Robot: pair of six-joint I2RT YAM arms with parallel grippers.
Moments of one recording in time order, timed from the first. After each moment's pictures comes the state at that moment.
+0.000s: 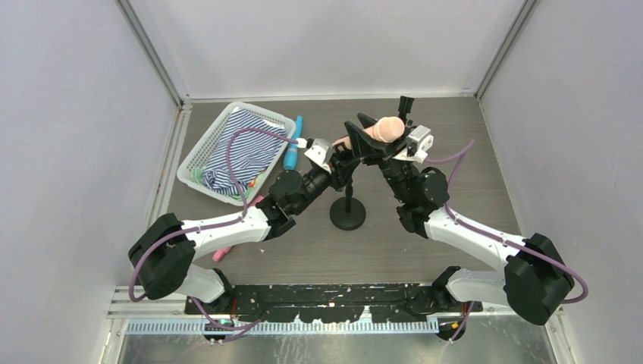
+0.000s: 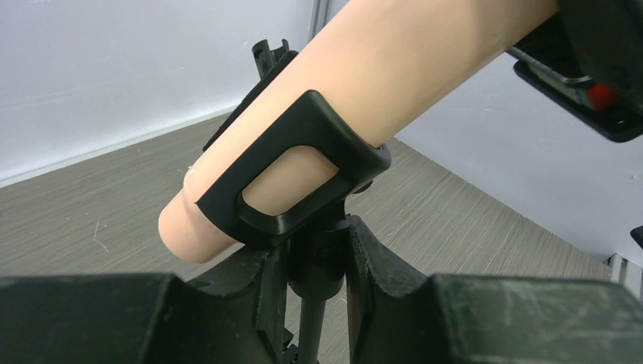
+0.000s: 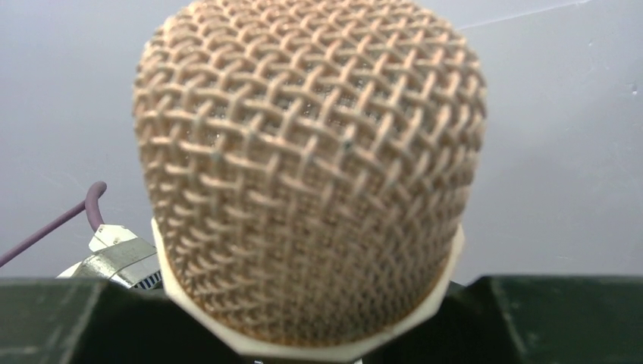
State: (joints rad) left arm -0.94 1.41 0.79 0.81 -0.12 -0.15; right arm 0.70 1.22 0.66 1.21 0.01 0.08
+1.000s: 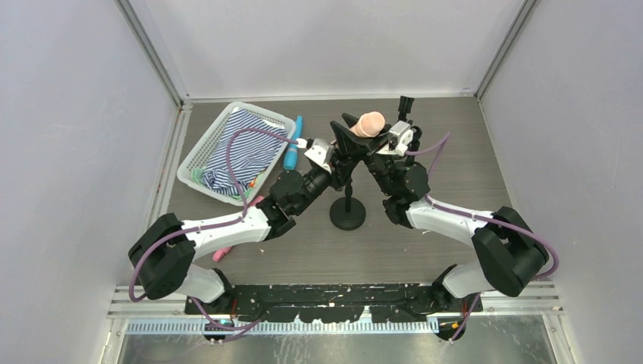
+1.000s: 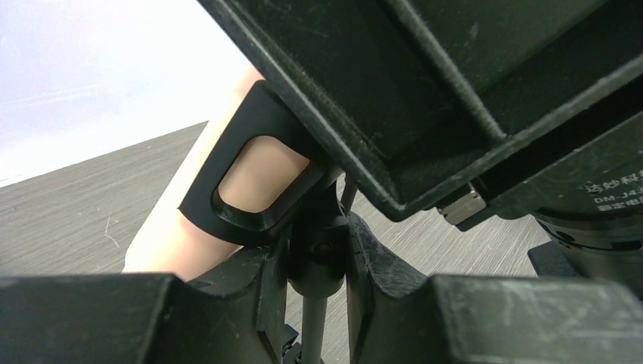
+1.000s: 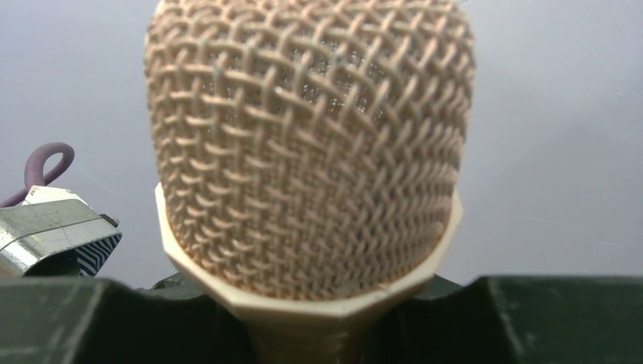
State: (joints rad) left arm -0.94 1.41 0.79 0.80 -0.15 -0.14; right arm 0.69 1.45 0.70 1.36 -0.03 0.12
